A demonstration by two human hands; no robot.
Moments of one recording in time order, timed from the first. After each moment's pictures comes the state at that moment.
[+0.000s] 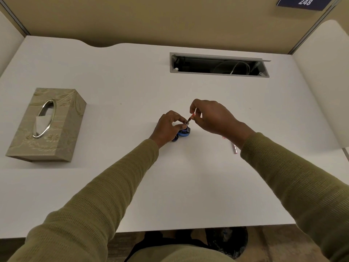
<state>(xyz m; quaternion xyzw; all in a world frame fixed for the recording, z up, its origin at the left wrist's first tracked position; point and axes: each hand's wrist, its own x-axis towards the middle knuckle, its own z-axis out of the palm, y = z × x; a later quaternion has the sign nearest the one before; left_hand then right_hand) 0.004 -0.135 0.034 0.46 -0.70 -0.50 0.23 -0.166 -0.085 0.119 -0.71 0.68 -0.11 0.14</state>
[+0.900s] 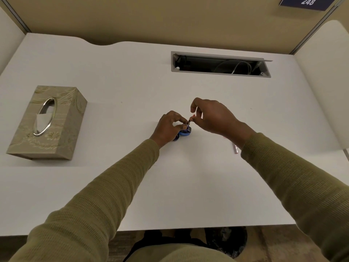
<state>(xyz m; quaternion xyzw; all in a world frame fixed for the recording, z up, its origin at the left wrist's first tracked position) 0.006 -0.135 0.027 0.45 -0.71 -0.50 0.23 -0.163 -0.085 0.120 -0.72 0.67 -0.11 0.14</state>
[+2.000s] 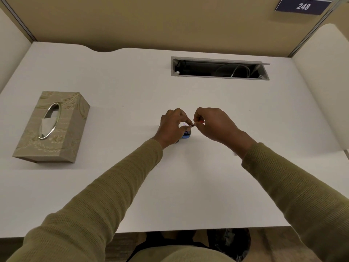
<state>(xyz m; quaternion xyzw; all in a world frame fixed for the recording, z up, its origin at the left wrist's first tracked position) 0.000 -0.132 0.047 0.41 -0.81 -0.35 0.22 -0.160 -0.067 0.117 -0.68 0.71 -0.12 0.15</state>
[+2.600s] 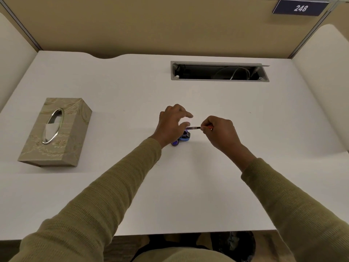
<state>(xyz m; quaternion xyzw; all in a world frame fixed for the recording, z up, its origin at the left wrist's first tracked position) -0.001 -0.136 0.071 0.40 -0.83 -0.30 0.23 -0.172 -0.044 0.095 -0.55 0.78 -0.24 0.19</state>
